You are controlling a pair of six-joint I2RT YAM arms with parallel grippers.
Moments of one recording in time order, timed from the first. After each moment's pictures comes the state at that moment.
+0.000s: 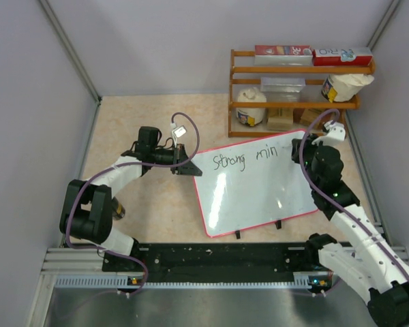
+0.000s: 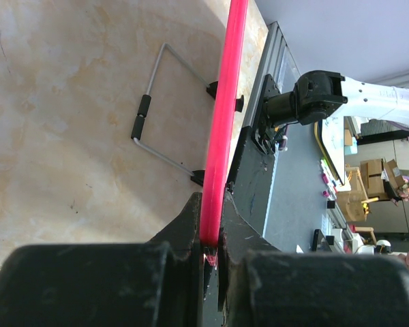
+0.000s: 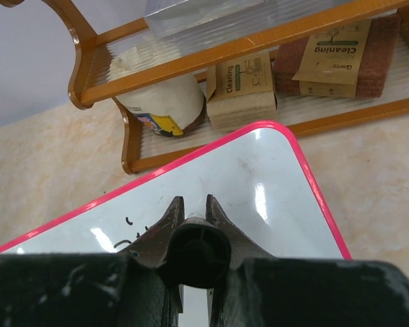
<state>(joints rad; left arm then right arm) -0.25 1.52 0.89 -0.13 1.16 -0.24 0.33 0.78 0.65 -0.03 0.33 0.40</state>
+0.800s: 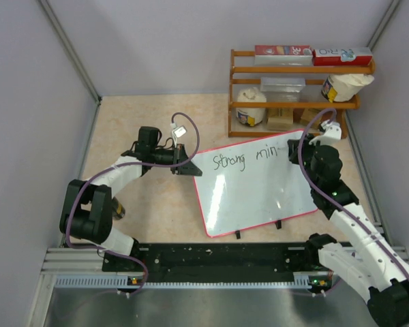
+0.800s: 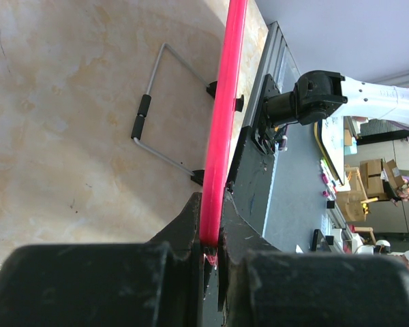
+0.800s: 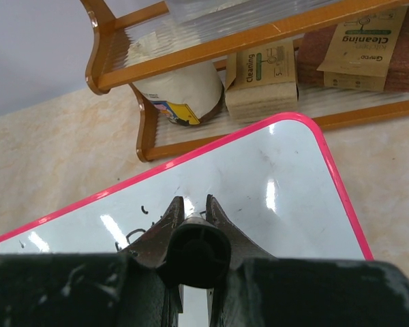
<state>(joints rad) -0.25 1.52 0.89 -0.13 1.16 -0.24 0.32 0.80 0.65 -0.02 0.26 0.41</state>
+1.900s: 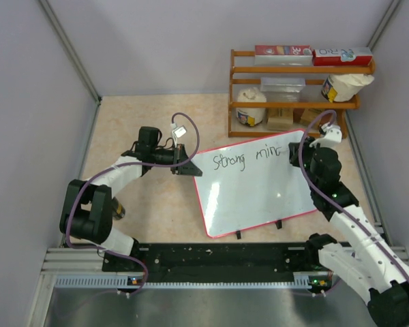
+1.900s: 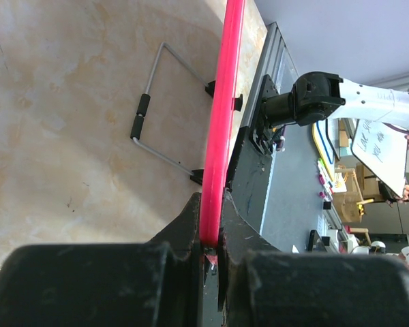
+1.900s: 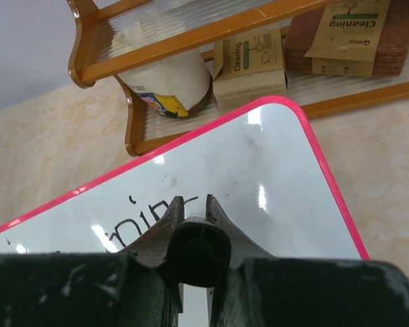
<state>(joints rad) -0.25 1.52 0.89 -0.13 1.16 -0.26 0.32 0.78 0.62 -0.05 0.28 0.43</state>
